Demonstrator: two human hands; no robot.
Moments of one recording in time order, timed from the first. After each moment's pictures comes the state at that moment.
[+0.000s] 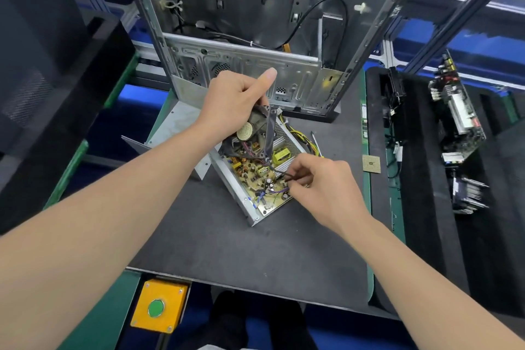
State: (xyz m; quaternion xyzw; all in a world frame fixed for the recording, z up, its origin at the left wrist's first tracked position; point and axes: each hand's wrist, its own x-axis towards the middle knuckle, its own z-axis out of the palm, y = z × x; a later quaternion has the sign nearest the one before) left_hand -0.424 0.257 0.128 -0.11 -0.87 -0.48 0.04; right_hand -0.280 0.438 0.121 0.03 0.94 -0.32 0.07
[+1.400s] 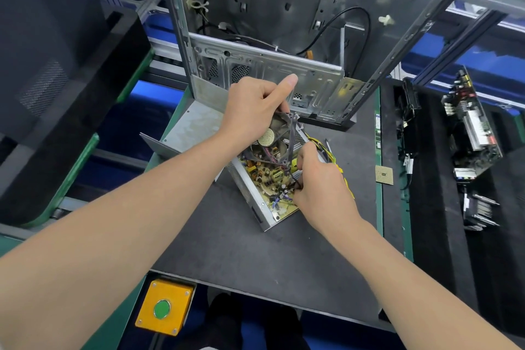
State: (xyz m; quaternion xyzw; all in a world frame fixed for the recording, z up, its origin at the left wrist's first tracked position) left_hand -0.415 0.258 0.130 -0.08 -0.85 -0.52 0.06; right_hand -0.295 0.399 0.111 0.03 0.98 -0.17 0.07
